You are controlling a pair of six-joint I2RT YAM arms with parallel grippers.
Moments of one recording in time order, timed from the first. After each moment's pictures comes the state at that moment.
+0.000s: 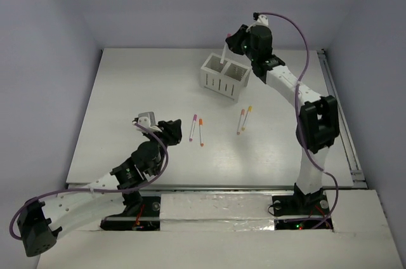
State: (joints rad) left arm -0.98 0.62 0.32 0.26 -0.78 -0.56; right arm 0.37 1.93 1.69 0.11 -0.02 0.56
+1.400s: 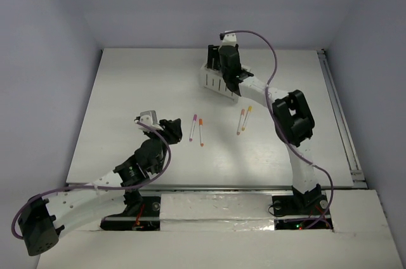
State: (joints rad) left arm -0.95 0.69 0.32 0.29 -0.79 -0.56; right arm 0.53 2.21 1.74 0.26 0.39 0.19
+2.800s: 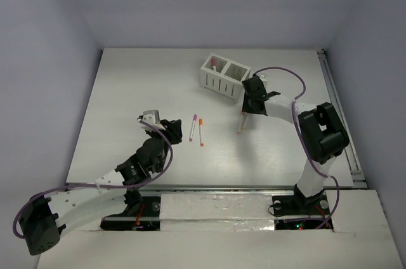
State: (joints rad) left arm -0.94 0.72 0.32 0.30 -0.75 -0.56; right arm 0.43 1.81 1.13 -0.24 0.36 0.50
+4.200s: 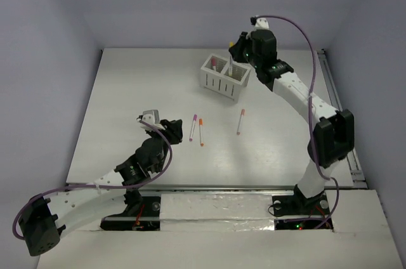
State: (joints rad) left arm -0.93 0.71 0.32 0.30 -0.73 -0.57; right arm 0.42 1.70 1.53 -0.09 0.08 0.41
